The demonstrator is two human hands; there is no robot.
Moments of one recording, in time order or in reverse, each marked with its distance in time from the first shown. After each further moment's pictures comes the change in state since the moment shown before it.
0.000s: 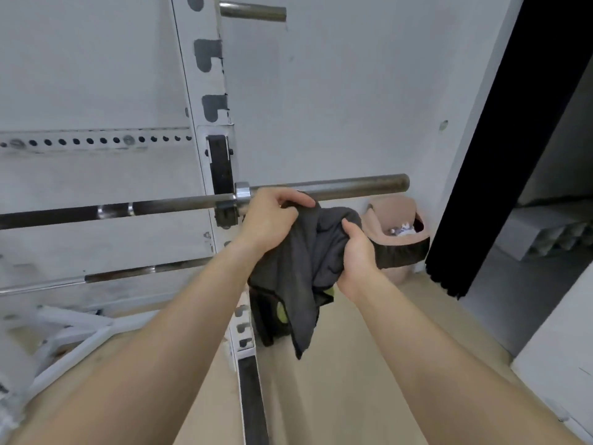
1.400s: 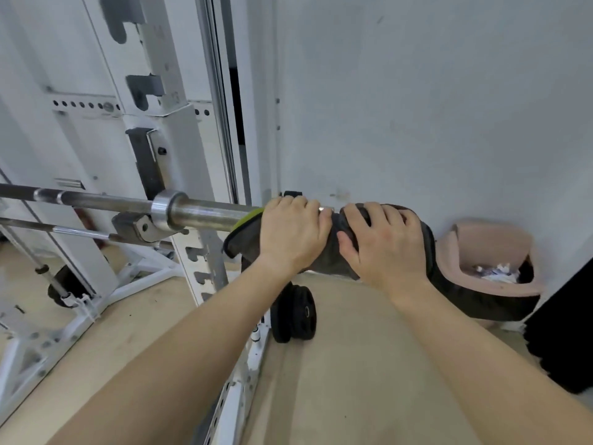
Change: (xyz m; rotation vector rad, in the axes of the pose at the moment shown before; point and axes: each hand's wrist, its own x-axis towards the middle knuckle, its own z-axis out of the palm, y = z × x) left_hand 0.201 -0.043 0.201 1.320 0.394 0.000; right_hand 0.317 -0.129 -0.101 -1.682 -0.127 -1.594
